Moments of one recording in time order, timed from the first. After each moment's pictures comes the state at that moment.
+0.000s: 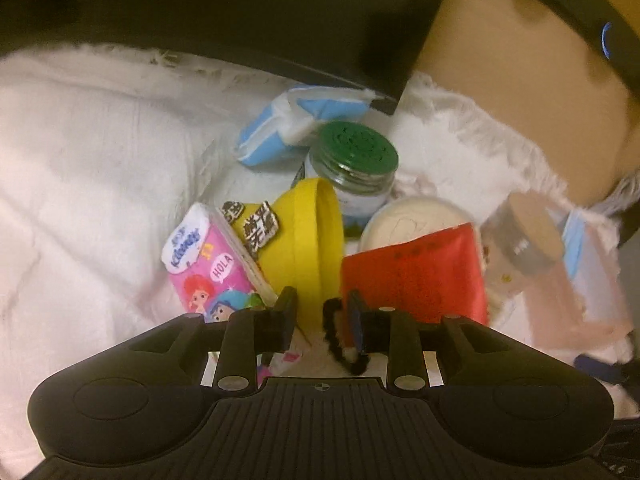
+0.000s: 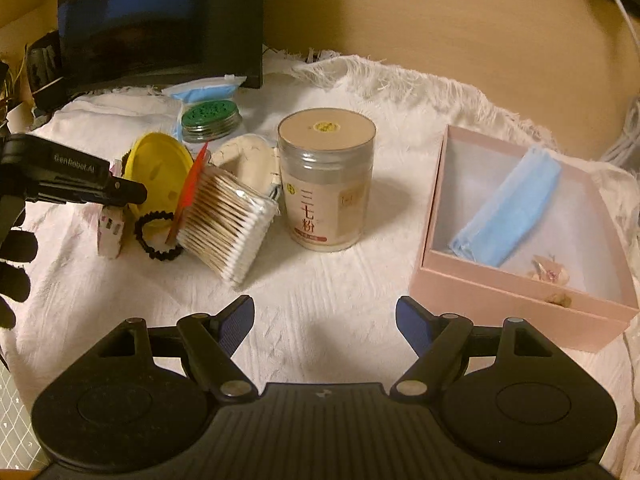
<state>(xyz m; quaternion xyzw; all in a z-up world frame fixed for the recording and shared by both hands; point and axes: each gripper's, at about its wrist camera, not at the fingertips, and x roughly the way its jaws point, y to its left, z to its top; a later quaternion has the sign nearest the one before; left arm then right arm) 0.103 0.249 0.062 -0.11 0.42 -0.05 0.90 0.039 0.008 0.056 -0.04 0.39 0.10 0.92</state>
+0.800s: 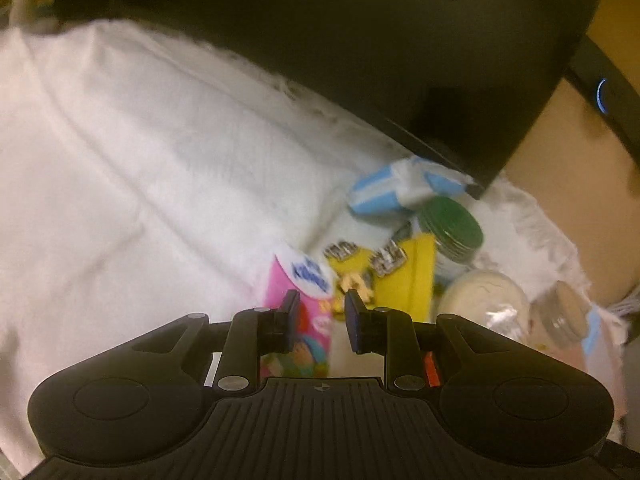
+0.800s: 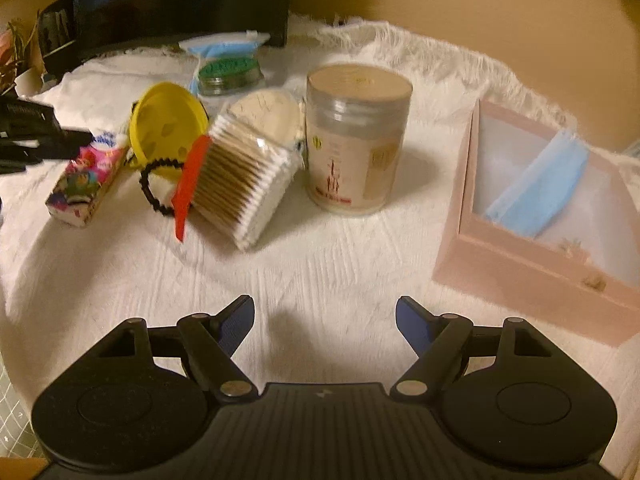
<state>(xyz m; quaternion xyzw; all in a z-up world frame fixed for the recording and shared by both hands) 0.065 0.328 0.061 -0.21 0.35 0.04 0.91 0.041 0.017 0.028 -0.06 0.42 0.11 0.90</state>
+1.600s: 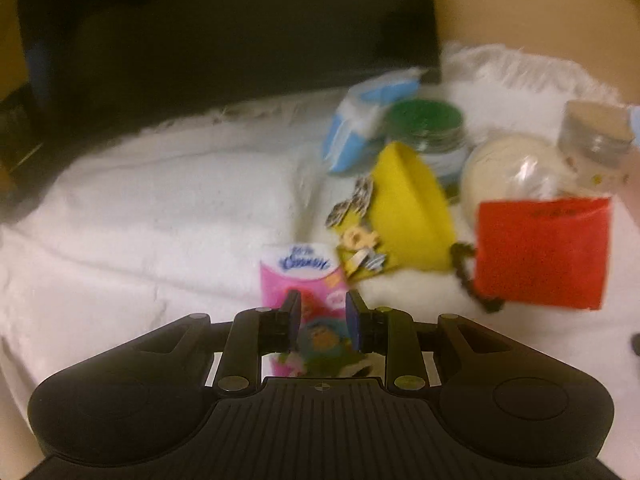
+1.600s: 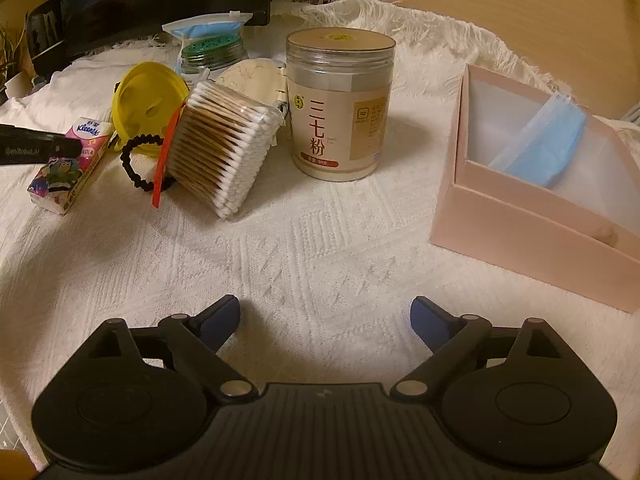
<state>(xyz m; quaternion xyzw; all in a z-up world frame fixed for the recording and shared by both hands) 0.066 0.256 0.042 0.09 0.39 0.04 0.92 0.036 0.009 0.009 -0.05 0.42 0.11 0.90</state>
